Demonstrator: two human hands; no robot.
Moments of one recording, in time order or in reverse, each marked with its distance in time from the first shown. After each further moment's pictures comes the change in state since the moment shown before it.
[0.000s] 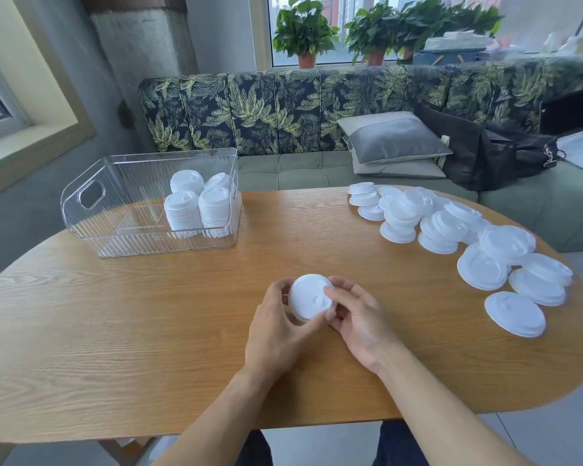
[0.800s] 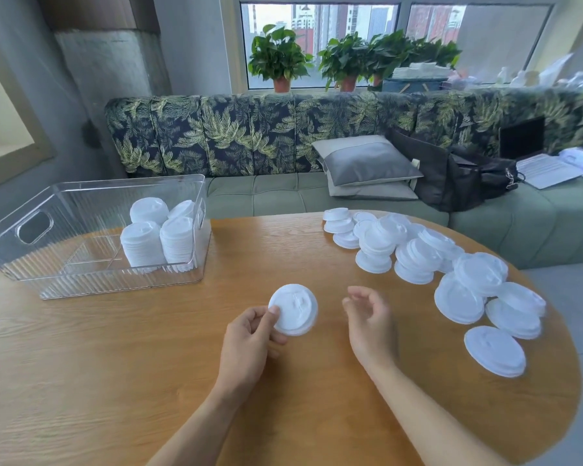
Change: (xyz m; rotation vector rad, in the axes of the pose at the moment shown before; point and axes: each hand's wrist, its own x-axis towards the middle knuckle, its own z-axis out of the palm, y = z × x) left_hand 0.055 0.002 0.017 -0.521 -0.030 -0.219; right_hand 0.044 -0.033 -0.044 -0.756 0.488 -0.495
